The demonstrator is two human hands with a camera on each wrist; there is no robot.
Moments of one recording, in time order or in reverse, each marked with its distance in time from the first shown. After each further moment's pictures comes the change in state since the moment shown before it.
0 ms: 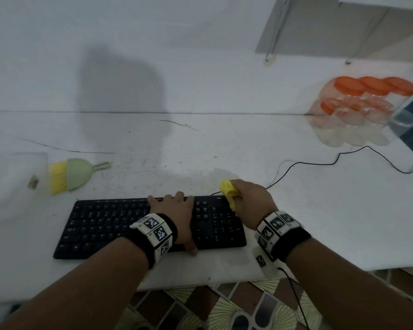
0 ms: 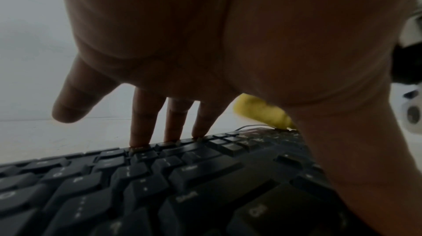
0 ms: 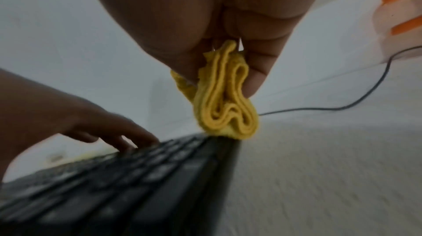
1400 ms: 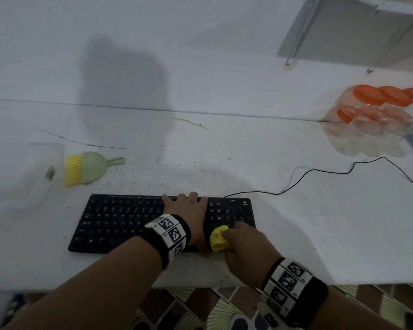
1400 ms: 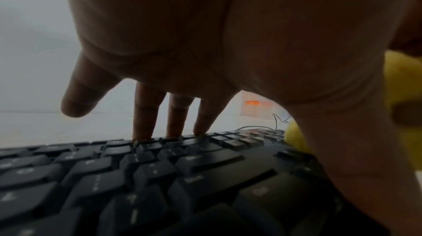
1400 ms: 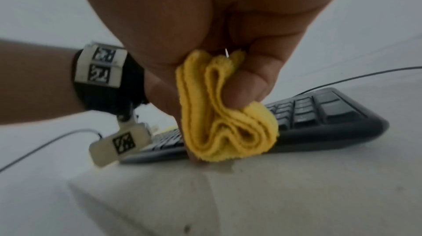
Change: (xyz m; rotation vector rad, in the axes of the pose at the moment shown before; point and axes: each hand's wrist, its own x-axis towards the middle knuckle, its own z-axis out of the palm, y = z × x) left_hand 0.006 -0.008 0.011 0.006 0.062 0.020; right_hand -0.066 -0.052 0.031 -0.151 -0.290 -0.091
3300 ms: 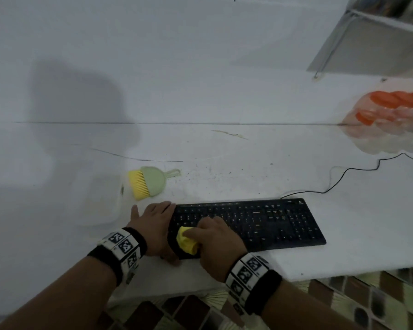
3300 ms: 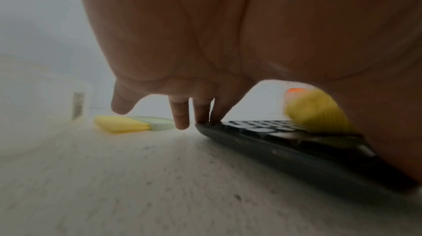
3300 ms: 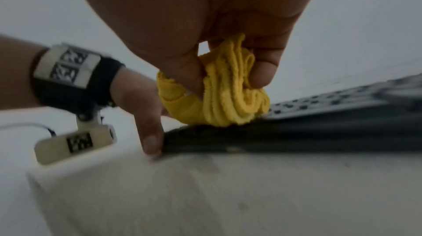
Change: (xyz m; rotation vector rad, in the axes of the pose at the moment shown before) left_hand -0.073 -0.266 0.068 -0.135 -0.046 0.025; right_hand 0.086 -0.230 0.064 0.008 0.064 -0.110
